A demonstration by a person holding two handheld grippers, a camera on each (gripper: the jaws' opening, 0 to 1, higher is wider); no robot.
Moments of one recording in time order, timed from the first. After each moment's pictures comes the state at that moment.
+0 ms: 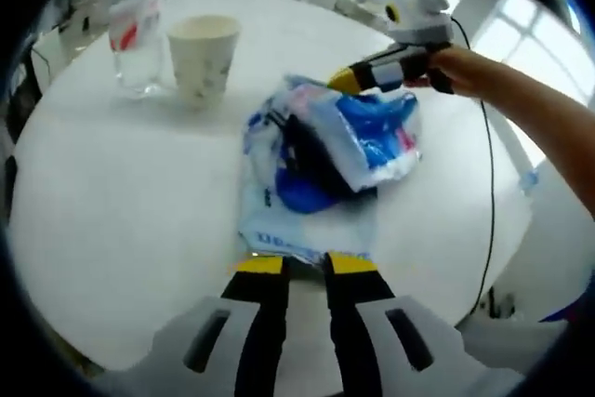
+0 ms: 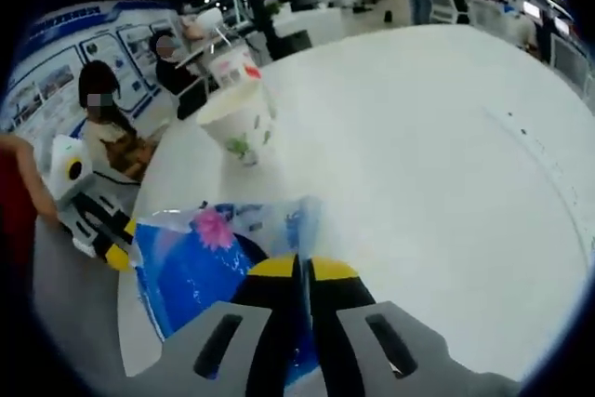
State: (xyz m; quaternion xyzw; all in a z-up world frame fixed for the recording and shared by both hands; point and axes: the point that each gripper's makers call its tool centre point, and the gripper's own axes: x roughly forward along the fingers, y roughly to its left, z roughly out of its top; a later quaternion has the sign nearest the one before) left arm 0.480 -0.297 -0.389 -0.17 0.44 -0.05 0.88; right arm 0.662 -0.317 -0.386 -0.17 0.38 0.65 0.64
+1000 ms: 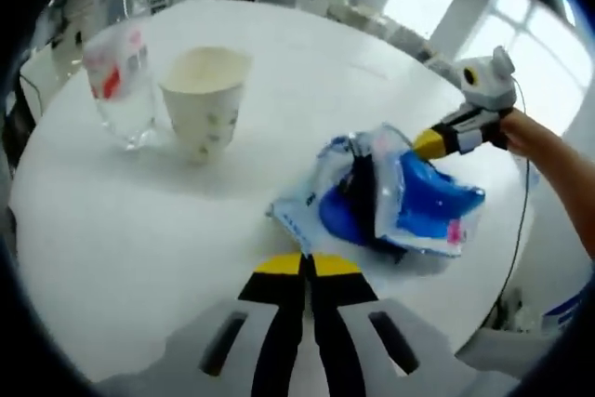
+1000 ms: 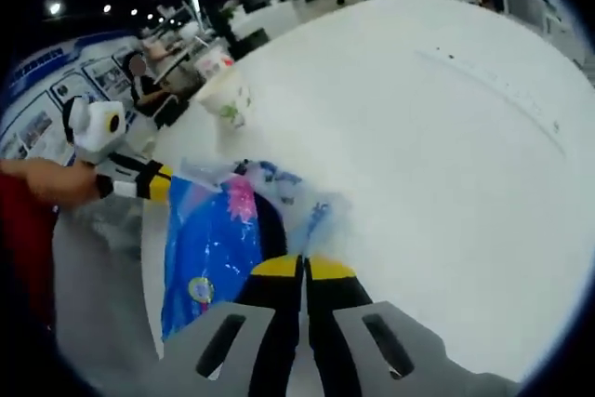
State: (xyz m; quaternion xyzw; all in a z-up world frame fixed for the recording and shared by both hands) left arm 0.534 -0.276 -0.378 -0.14 0.44 -0.08 0.88; right arm 0.644 -0.421 -0.379 -0.12 0.46 0.57 0.68
